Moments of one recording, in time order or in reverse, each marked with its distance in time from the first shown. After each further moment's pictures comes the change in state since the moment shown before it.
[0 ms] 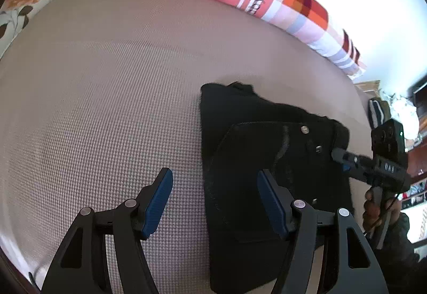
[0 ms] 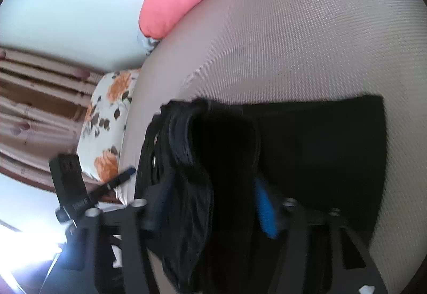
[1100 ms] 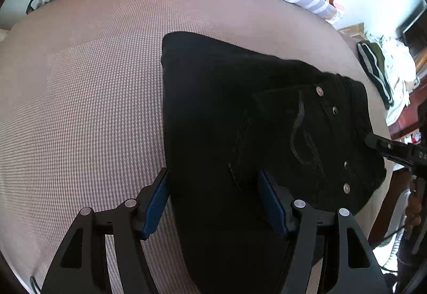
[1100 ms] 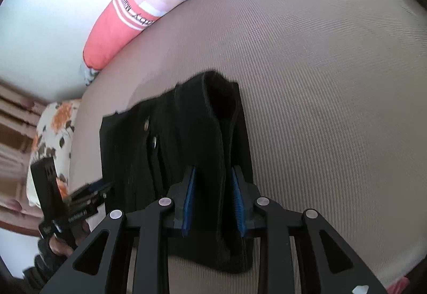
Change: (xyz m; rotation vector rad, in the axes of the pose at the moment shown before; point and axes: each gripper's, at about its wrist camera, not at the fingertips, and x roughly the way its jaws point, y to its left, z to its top) left arm 0.048 -0.079 -0.018 0.259 0.112 0.006; right arm -0.095 0.009 -0.073 0.103 -0.173 -0.420
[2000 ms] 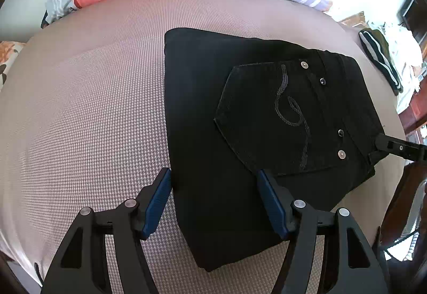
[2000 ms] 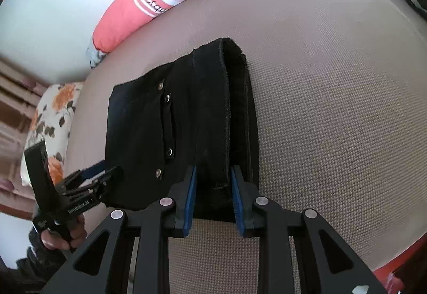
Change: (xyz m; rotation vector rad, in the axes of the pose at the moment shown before) left arm -0.024 -0.017 -0.041 0.050 -0.048 0.106; right arm -0.021 0.015 -0.042 -0.071 -0.004 -0.031
